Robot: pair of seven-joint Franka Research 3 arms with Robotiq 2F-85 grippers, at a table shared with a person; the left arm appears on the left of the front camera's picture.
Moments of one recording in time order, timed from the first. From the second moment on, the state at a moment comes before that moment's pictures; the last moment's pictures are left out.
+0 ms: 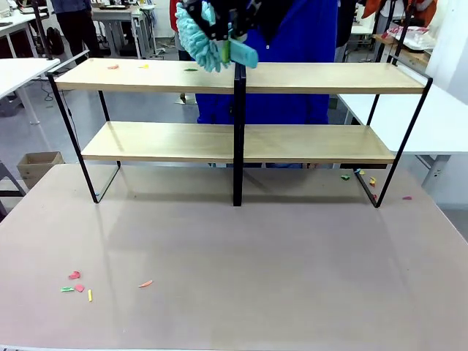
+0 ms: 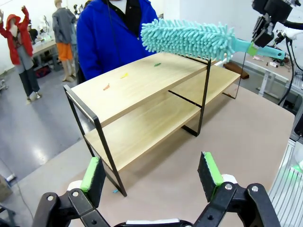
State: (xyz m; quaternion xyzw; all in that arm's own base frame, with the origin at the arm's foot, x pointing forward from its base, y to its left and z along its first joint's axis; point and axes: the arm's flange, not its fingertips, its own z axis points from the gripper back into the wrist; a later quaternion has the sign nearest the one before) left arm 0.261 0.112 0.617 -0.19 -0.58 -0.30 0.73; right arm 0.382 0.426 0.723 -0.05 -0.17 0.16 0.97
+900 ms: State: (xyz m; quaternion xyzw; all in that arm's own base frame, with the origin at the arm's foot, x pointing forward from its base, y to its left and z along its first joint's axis) left arm 0.261 0.112 0.617 -0.19 -0.58 -0.30 0.73; right arm 0.422 0.486 0.683 -0.07 -0.10 0.16 0.98
